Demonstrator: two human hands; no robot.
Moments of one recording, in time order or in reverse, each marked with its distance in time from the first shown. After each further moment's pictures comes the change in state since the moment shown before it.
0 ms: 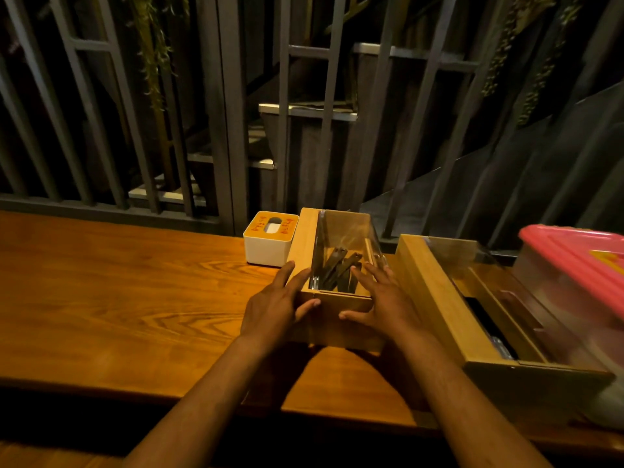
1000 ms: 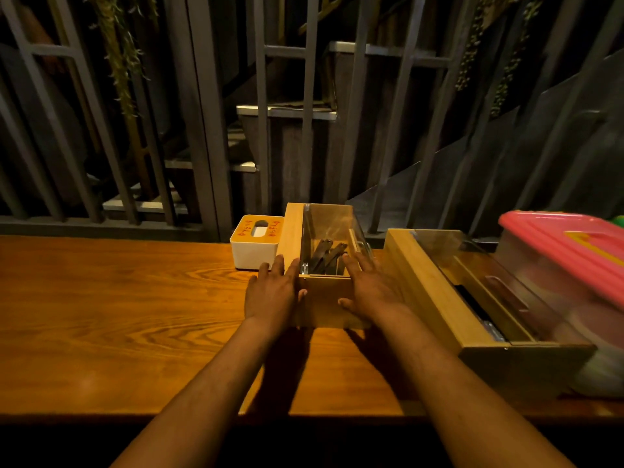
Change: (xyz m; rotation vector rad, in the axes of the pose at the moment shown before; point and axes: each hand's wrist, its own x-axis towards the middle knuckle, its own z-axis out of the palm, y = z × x) left_hand 0.035 -0.003 0.005 0.229 -0.058 -0.005; right_hand 0.020 -0.022 -0.002 -0.189 -0.055 0.100
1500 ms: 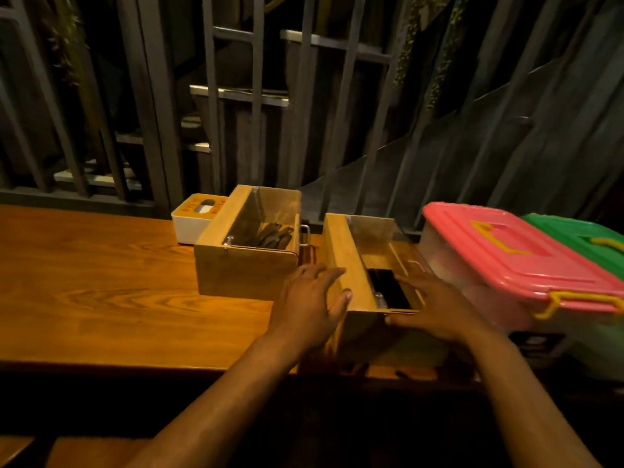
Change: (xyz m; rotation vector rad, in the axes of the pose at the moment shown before) left_hand -0.083 0.209 -0.045 -0.531 0.140 0.188; right_hand -0.148 0.223 -0.088 0.236 -0.078 0.014
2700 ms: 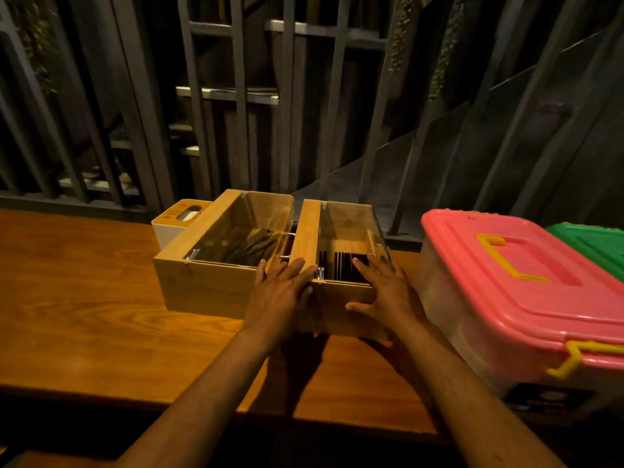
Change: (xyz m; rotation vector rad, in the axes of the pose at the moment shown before) left_hand 0.079 -0.036 0.073 0.364 -0.059 -0.102; right_hand 0.140 0.049 0.055 -0.092 0.193 -0.166
